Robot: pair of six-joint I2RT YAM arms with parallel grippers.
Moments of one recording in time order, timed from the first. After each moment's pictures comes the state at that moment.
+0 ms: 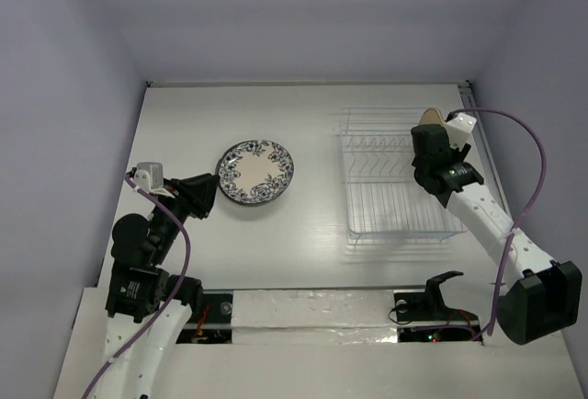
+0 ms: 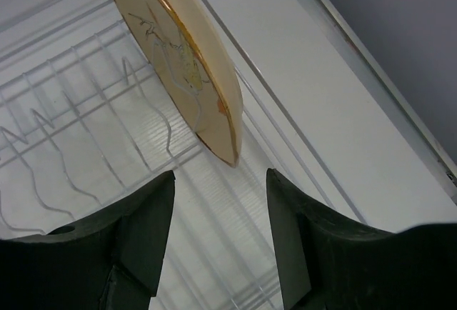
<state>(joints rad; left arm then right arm) -0.20 0.29 0.65 -0.29 0.19 -0.48 0.31 1.15 0.96 -0.54 0.80 0.52</state>
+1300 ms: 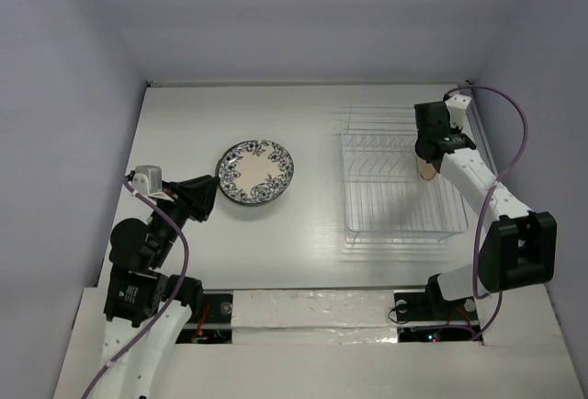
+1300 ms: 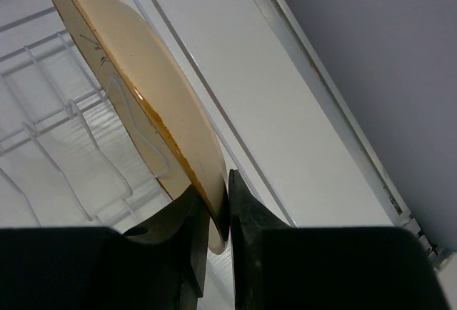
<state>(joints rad) -0.23 0.26 0.65 -0.30 0.18 -0.48 0.16 1.43 1.14 -0.52 0.78 0.33</state>
